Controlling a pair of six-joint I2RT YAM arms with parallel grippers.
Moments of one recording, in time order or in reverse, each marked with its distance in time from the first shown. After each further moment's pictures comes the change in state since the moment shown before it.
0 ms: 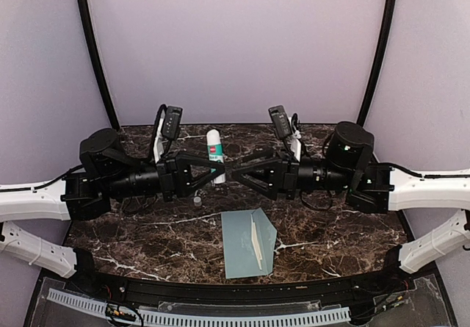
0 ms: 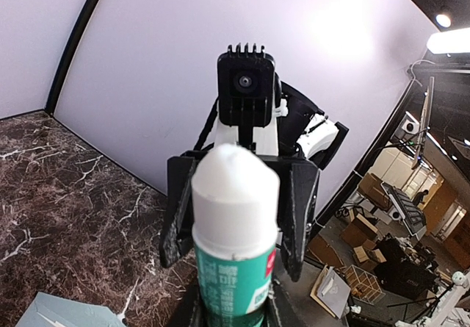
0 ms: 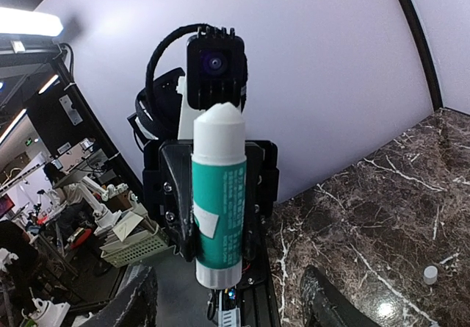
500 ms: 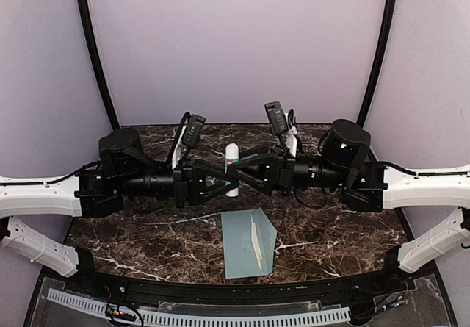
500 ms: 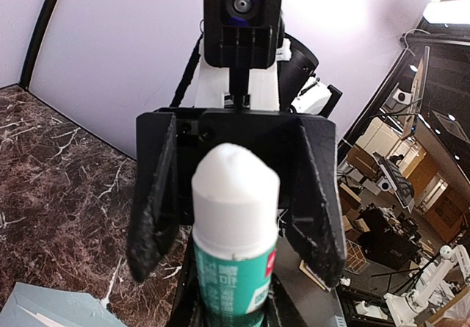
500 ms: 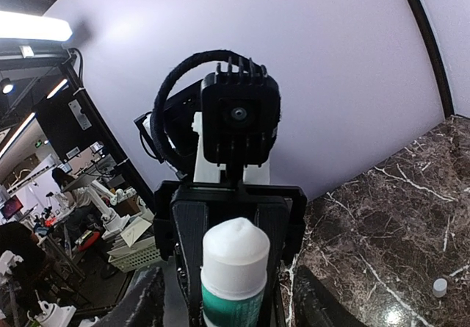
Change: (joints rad) left arm 0.000 0.106 0.047 -0.015 0.136 0.011; right arm 0.000 0.050 0.027 0.061 -0.025 0.019
